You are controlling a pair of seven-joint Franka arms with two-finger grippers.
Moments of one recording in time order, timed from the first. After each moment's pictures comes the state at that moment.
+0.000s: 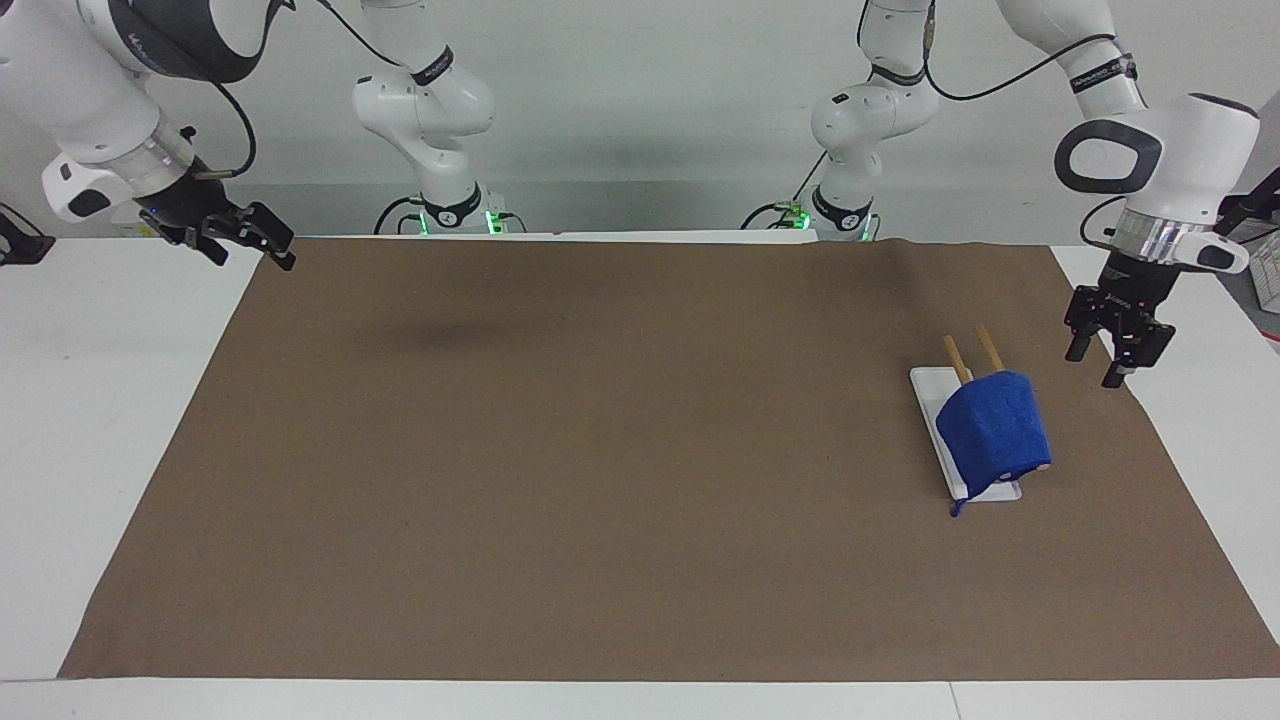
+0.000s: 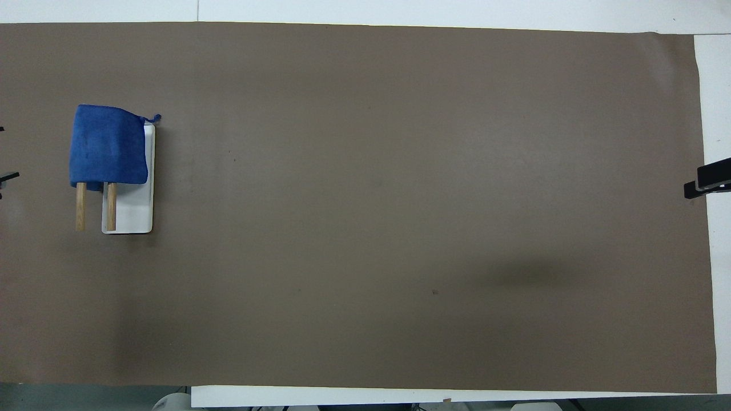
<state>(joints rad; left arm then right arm) 0.31 -0.13 -0.06 -2.21 -0.36 2.50 -0.96 -0.02 -0.05 -0.21 -1.68 0.05 1.47 -0.05</state>
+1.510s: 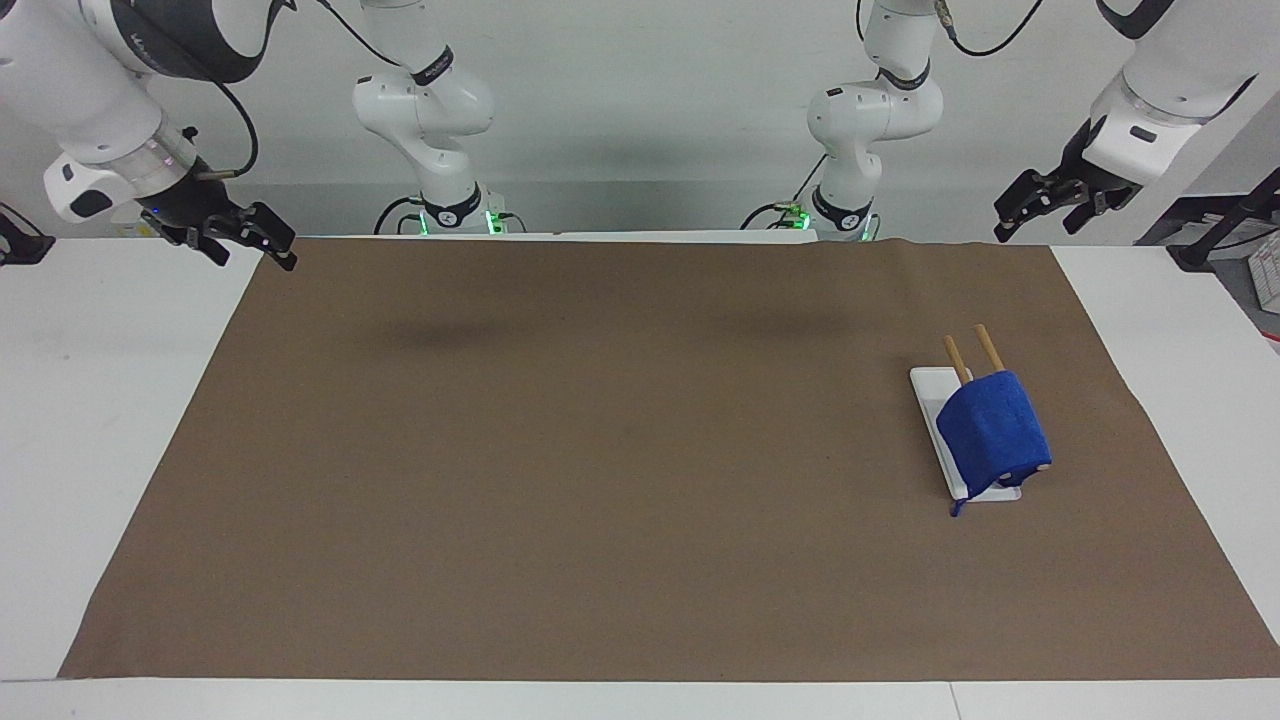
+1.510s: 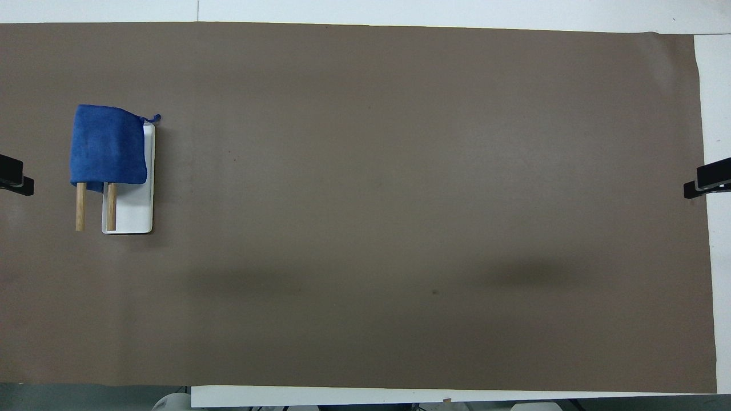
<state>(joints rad) 0.04 -0.08 -0.10 -1.57 -0.02 1.36 -0.08 -0.02 -0.05 -0.21 -1.68 0.05 1.47 -0.05</state>
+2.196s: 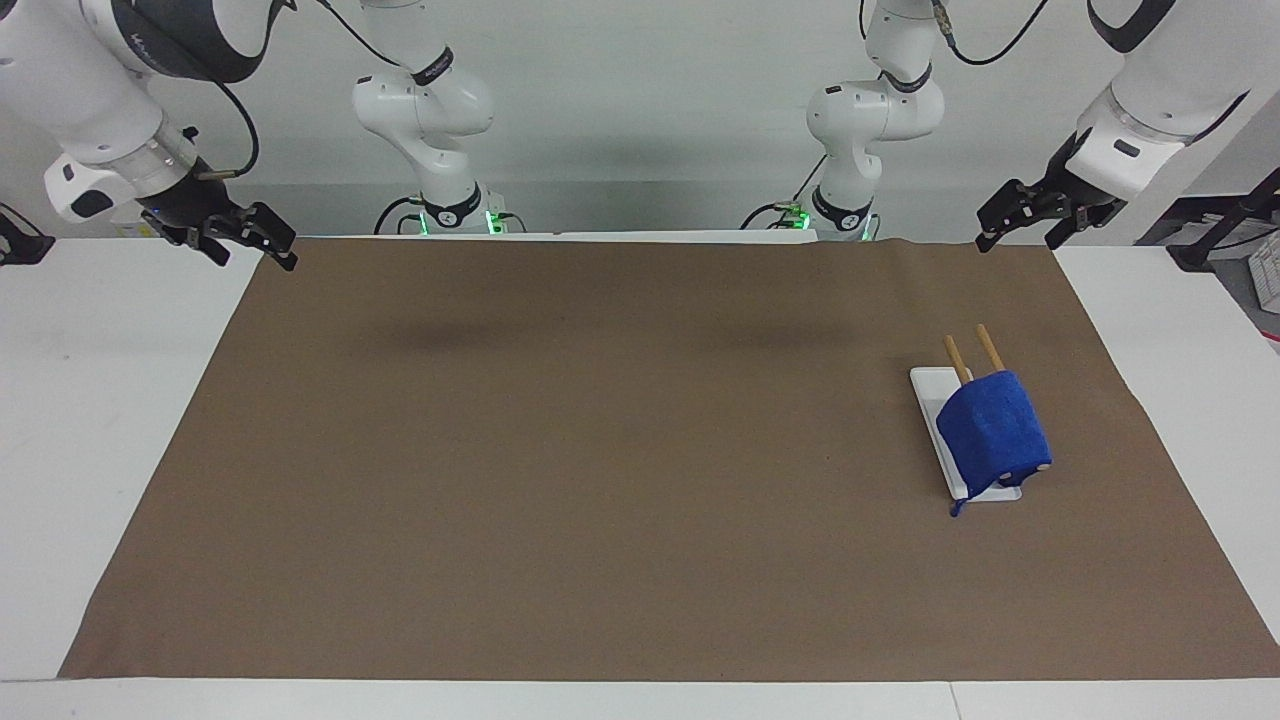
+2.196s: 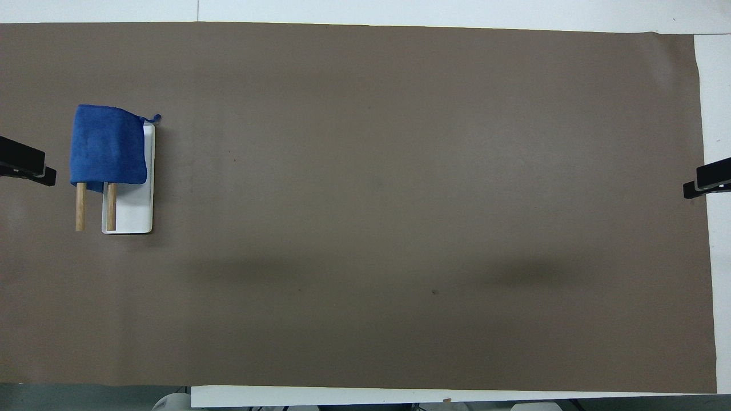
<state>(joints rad) -0.03 -0.04 -0.06 -1.54 -0.05 1.37 -0.07 -0.02 -0.05 -0.21 -1.68 0.05 1.47 -0.05</state>
